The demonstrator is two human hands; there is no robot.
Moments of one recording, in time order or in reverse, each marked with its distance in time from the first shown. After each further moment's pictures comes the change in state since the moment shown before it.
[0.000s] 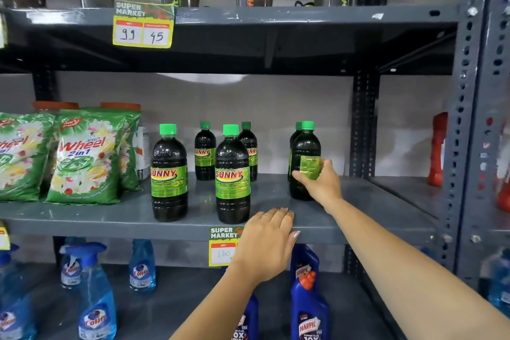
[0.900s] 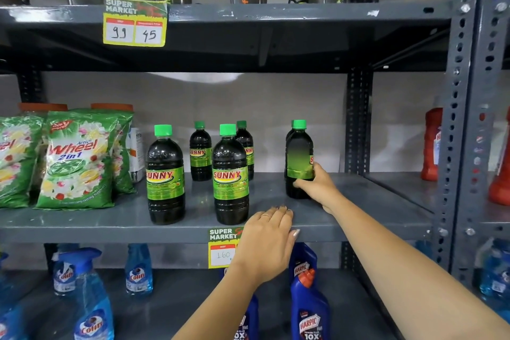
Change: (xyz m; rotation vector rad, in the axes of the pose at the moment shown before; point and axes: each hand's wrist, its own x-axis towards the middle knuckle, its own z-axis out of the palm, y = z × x) left_hand -0.002 0.000 -0.004 -0.014 0.002 -0.021; right_hand 0.000 0.005 0.001 0.166 -0.232 0.090
